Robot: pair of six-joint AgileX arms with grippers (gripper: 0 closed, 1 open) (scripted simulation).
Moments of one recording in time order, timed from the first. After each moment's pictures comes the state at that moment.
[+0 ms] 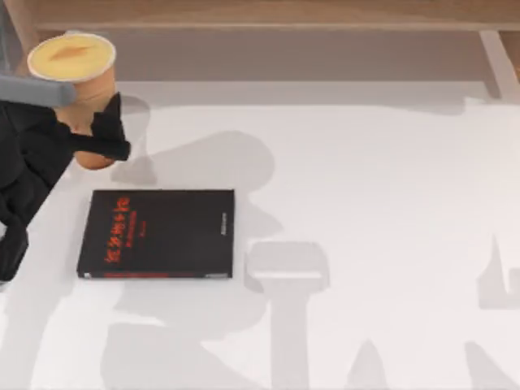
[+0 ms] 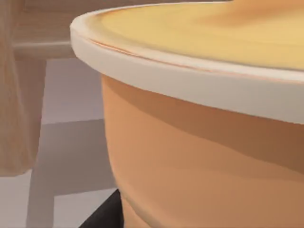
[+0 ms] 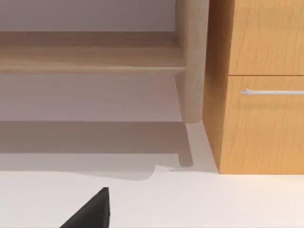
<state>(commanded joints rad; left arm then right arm) -0.09 1.93 0.59 1.22 0.18 0.00 0.00 0.00 0.00 0.00 0.00 0.00</state>
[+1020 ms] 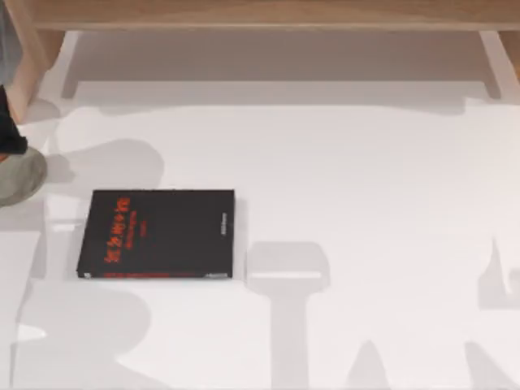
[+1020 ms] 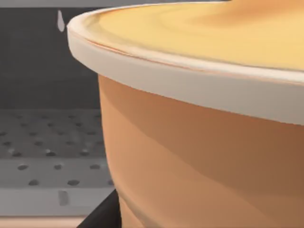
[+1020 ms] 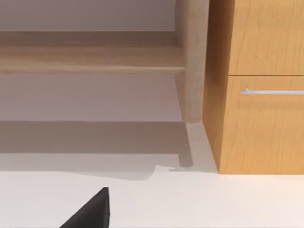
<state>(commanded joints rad) 0.22 2.01 0.57 1.46 0.27 0.01 0.00 0.00 0.00 0.00 0.00 0.00</state>
